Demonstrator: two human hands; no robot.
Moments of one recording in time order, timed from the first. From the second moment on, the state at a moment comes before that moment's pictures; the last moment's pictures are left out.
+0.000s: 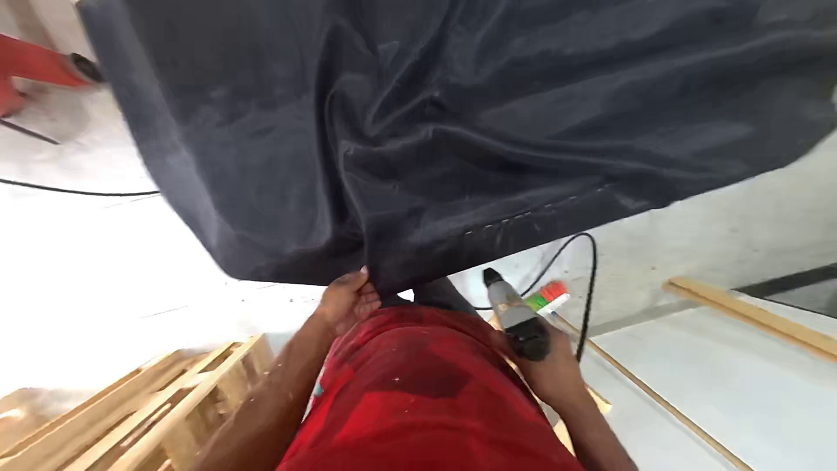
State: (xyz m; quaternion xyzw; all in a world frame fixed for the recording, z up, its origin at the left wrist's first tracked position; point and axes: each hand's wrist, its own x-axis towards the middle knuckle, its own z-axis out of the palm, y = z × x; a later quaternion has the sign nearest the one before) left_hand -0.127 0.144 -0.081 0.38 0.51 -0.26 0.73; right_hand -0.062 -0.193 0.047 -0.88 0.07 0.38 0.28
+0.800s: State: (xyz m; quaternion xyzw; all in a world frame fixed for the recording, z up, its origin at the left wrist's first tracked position) left_hand -0.120 0.109 -0.071 0.31 0.61 -0.11 0.73; right_hand -0.078 -0.197 0.042 -0.88 0.04 0.41 0.24
